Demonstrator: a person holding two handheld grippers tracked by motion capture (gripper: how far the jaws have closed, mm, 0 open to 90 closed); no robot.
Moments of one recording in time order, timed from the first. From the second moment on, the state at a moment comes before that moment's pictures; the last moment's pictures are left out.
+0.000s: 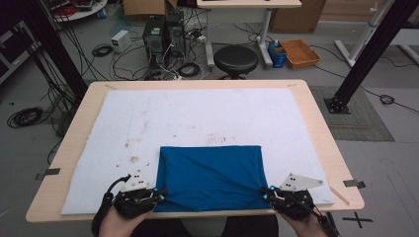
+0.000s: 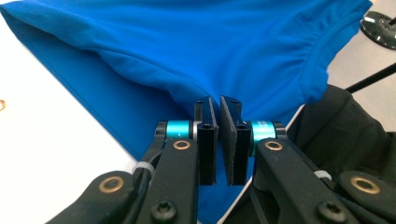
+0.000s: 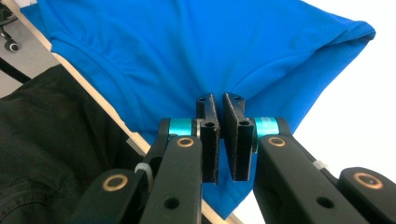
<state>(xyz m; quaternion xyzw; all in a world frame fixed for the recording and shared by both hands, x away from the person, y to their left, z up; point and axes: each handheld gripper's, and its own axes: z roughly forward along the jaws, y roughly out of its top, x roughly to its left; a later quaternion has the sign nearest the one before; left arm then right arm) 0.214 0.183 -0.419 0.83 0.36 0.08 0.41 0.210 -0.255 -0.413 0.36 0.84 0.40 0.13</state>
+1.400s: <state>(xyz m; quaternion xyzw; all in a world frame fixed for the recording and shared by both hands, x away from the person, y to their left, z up) 0.364 0.190 -0.446 0.78 0.48 0.17 0.38 0.374 -0.250 -0.444 0.50 0.77 0.37 0.15</state>
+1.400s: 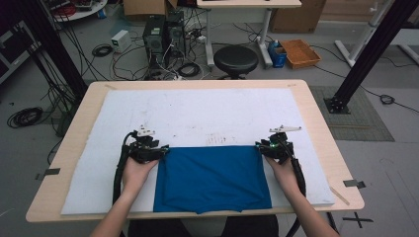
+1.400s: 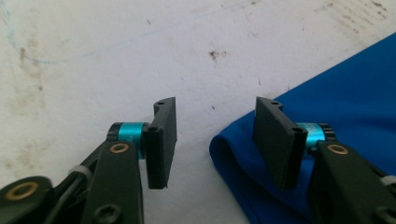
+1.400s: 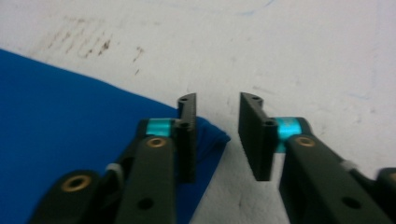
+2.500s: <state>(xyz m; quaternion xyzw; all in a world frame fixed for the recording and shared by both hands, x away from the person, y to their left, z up) 0.401 0.184 -0.438 0.79 0.43 0.19 0.38 0.409 -0.256 -0.436 0.48 0.77 0.38 0.18</state>
